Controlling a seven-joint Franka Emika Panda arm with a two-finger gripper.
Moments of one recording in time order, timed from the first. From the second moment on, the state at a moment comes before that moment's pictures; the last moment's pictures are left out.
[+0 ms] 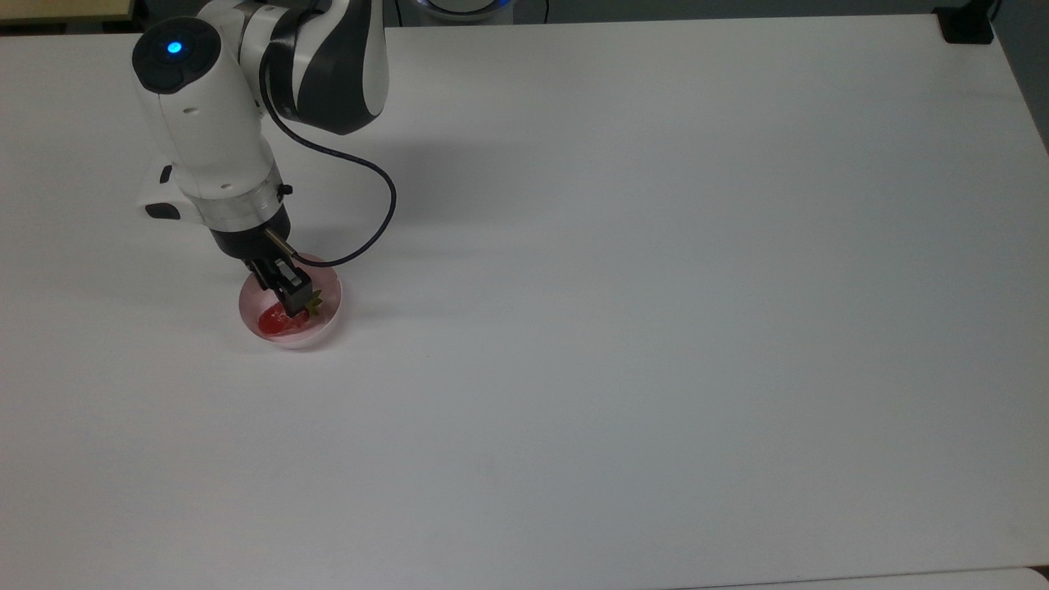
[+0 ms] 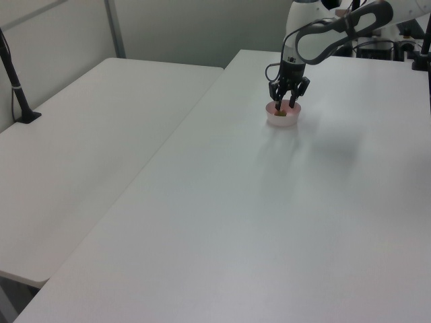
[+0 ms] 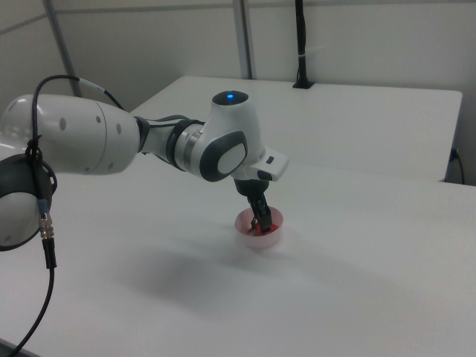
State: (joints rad) arm -0.28 0.50 0.06 -1.65 -0.02 2.29 0.54
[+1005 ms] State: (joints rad) arm -0.28 0.53 0.06 -1.65 -0.02 2.29 0.55
